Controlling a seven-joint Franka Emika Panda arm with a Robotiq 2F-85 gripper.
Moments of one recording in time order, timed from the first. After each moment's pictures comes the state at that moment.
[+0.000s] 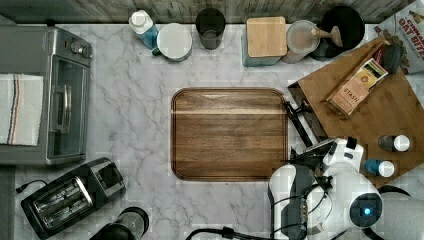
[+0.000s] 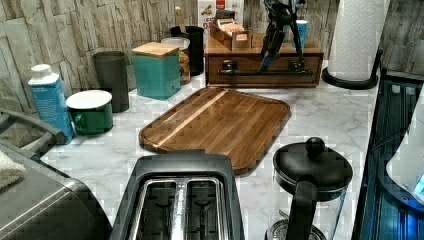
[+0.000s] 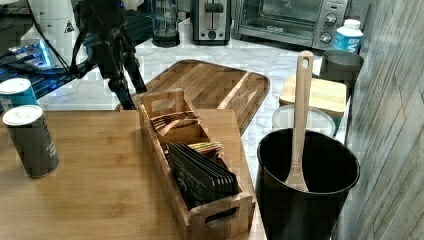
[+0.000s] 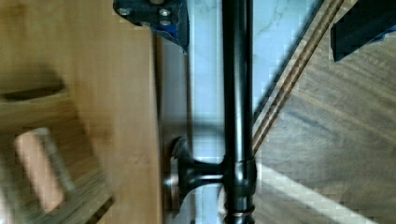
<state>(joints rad) -0.26 0.01 -0.25 -2.54 0.41 1.20 -2.12</state>
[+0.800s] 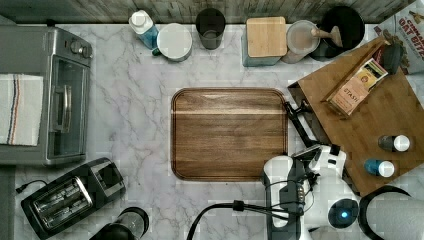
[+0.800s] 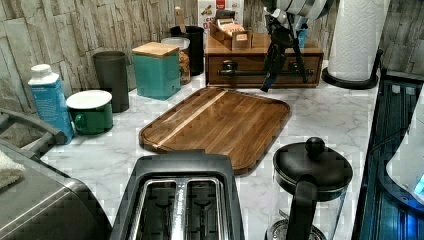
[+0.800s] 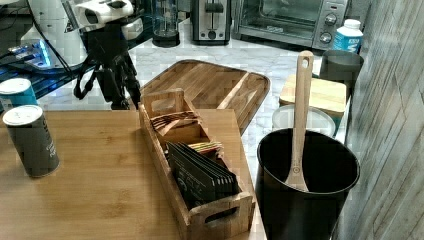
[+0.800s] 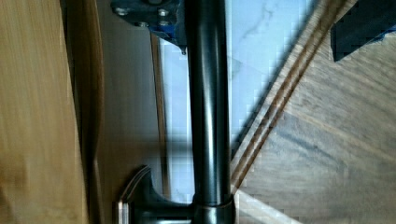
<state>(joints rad) -0.25 0.13 -0.18 -2.58 0.78 1.38 -2.43</state>
